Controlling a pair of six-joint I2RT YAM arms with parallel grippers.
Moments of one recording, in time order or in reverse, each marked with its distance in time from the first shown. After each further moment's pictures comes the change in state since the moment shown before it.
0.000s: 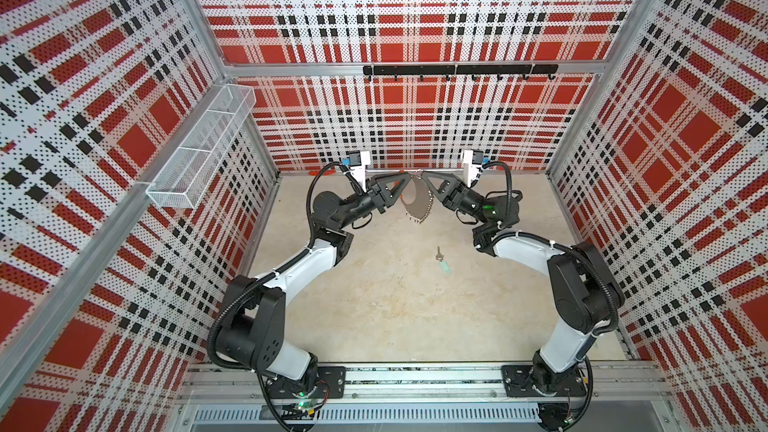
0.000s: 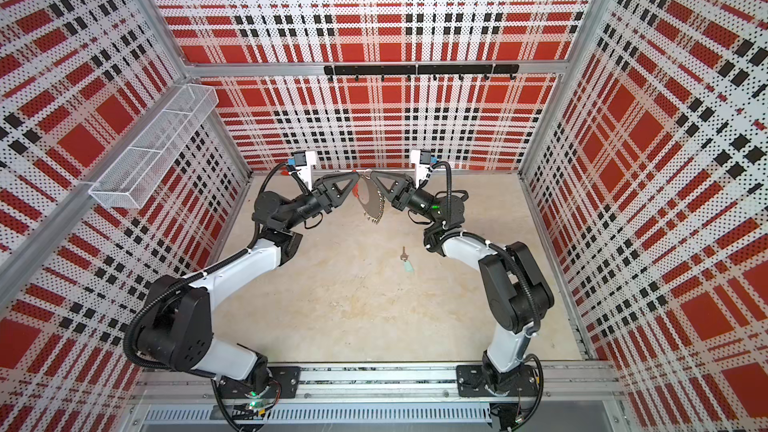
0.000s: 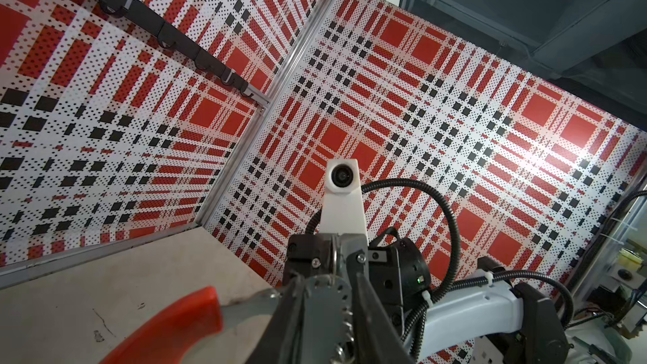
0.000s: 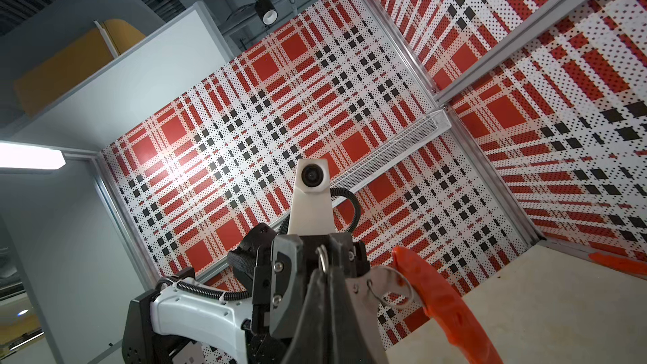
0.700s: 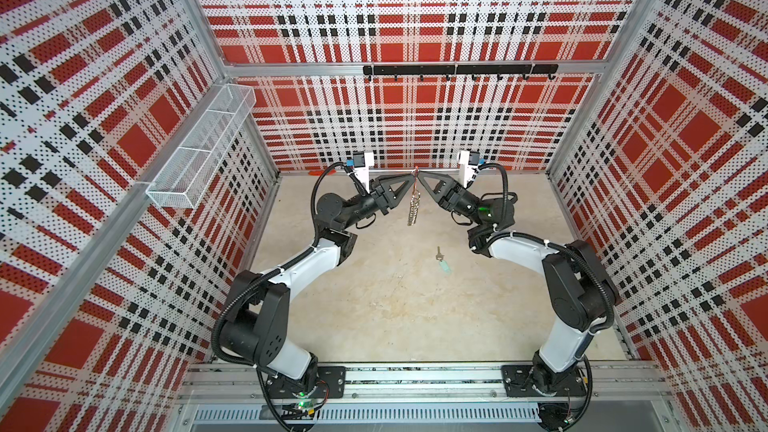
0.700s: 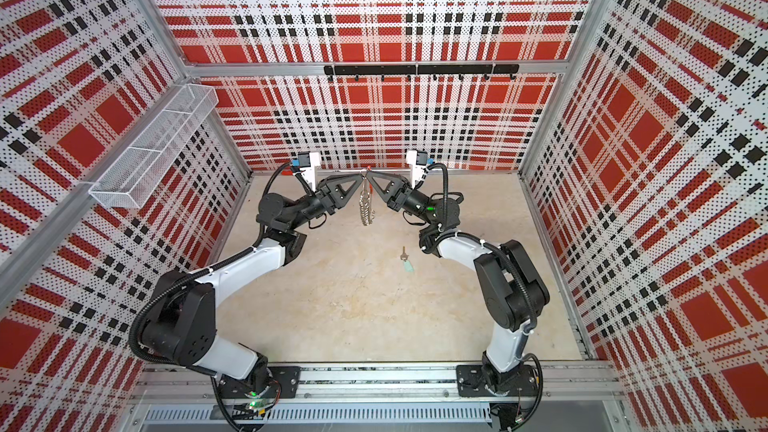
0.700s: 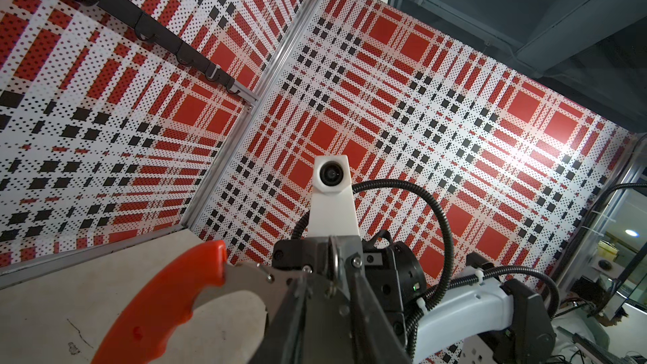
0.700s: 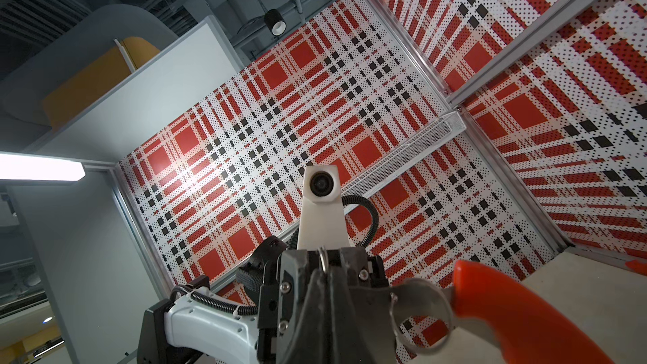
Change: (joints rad) left arm -0.021 0.030 0.004 0.047 0.008 -0.018; right arm 0.031 0.020 0.013 0.043 0.040 0.039
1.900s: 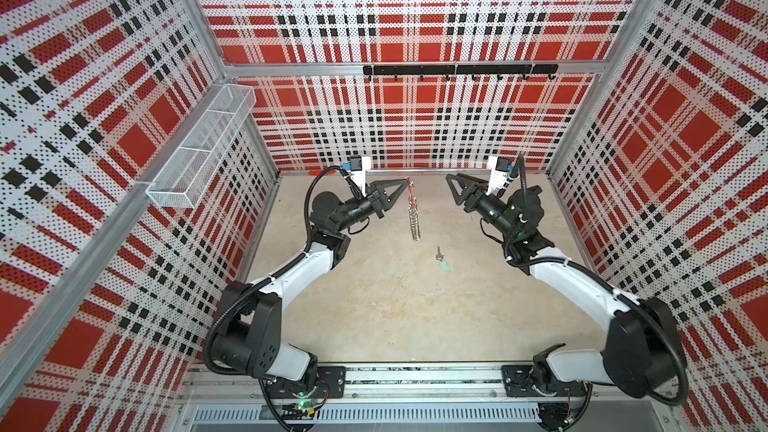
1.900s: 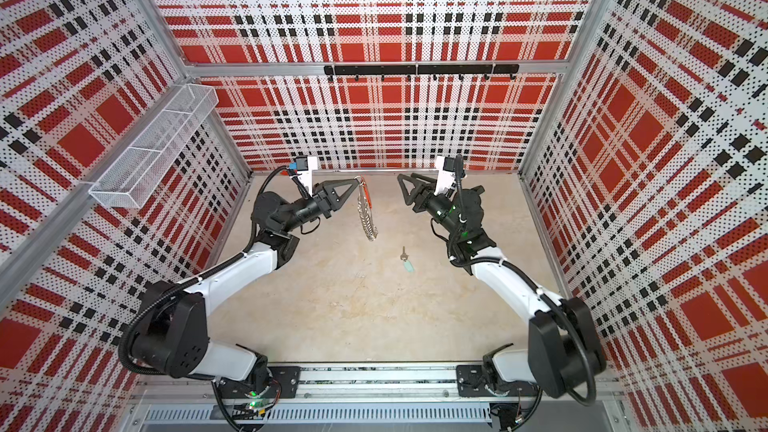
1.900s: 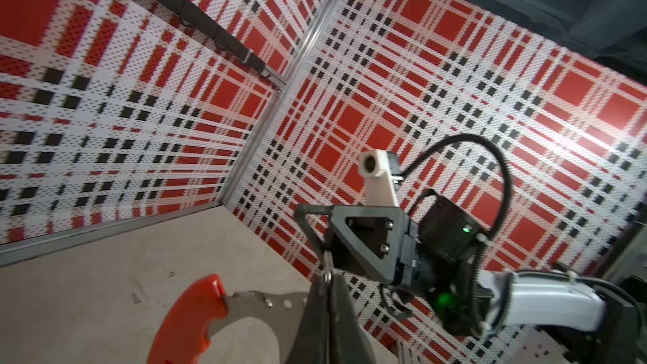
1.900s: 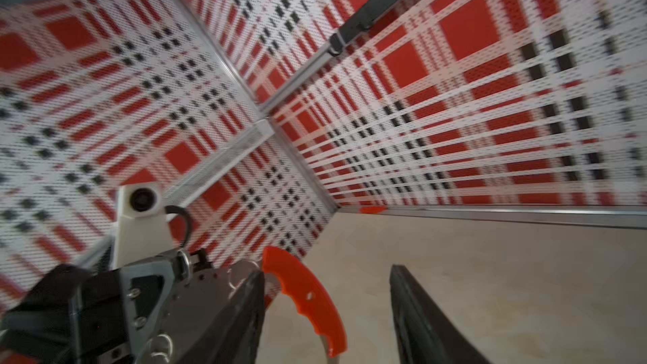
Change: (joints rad) left arm 0.046 -0.084 -0.040 -0.266 -0.045 0.150; right arm -0.066 -0.476 -0.153 -1.016 0.510 -0.671
